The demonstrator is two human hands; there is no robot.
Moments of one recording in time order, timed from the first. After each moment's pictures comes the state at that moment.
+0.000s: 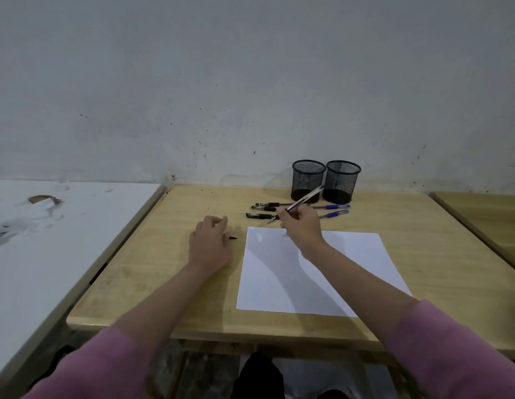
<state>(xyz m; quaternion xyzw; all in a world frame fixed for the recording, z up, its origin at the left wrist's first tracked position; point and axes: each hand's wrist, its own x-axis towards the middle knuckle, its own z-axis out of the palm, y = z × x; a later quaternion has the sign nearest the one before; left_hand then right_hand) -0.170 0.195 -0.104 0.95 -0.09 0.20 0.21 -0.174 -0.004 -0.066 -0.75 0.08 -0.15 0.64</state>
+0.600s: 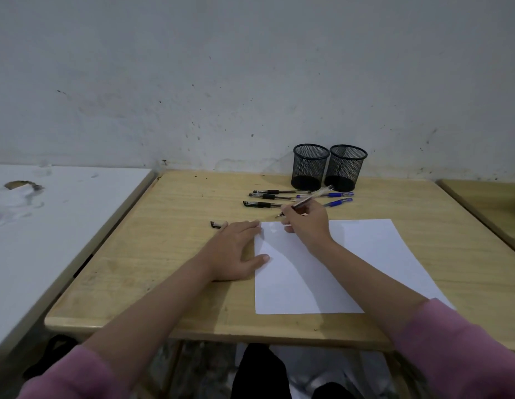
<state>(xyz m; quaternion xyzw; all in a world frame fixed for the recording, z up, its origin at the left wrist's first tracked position) -0.187 0.173 -0.103 0.94 -0.30 0.02 0.19 -0.171 -0.016 -0.085 -0.74 0.10 -0.14 0.65</state>
